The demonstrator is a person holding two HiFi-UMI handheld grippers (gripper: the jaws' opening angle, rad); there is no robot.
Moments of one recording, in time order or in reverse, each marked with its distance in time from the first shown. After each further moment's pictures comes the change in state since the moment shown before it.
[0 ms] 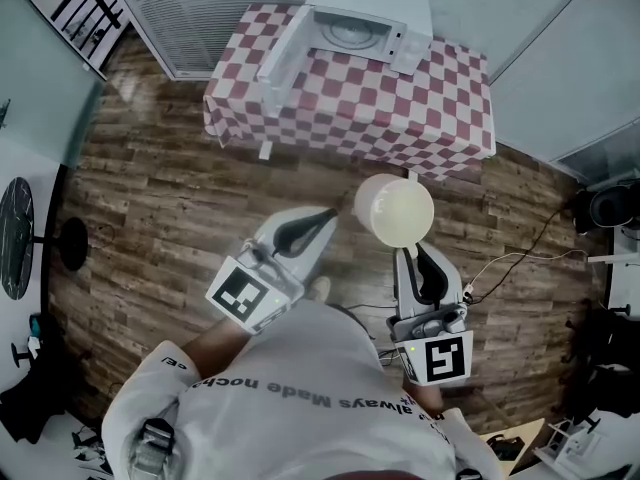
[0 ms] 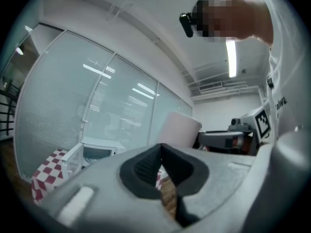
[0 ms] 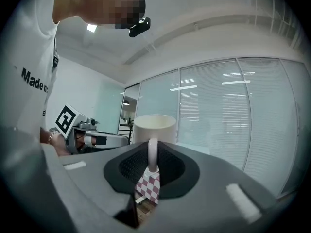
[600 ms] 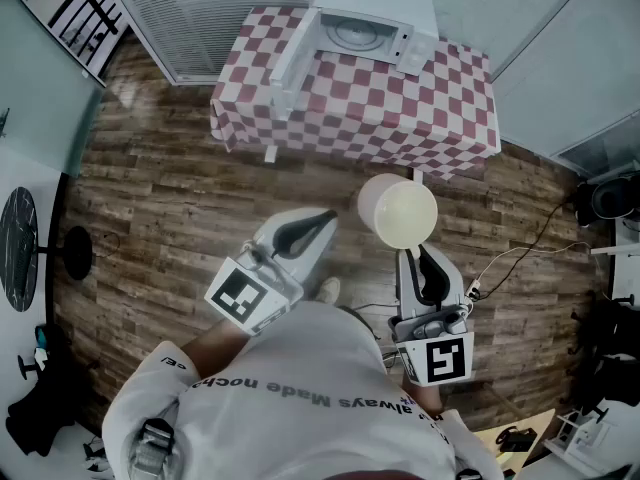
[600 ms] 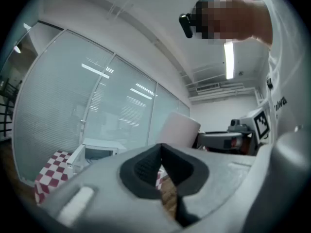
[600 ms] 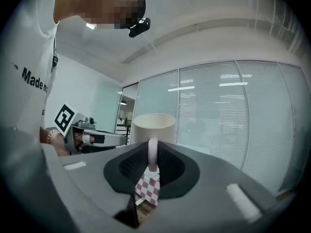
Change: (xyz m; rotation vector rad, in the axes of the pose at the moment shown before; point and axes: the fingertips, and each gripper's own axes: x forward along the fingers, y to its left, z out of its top) left arm -0.039 0.029 0.013 0.005 -0.003 -0.036; right arm 0.023 0.040 0.010 -0.002 -0.003 -0.045
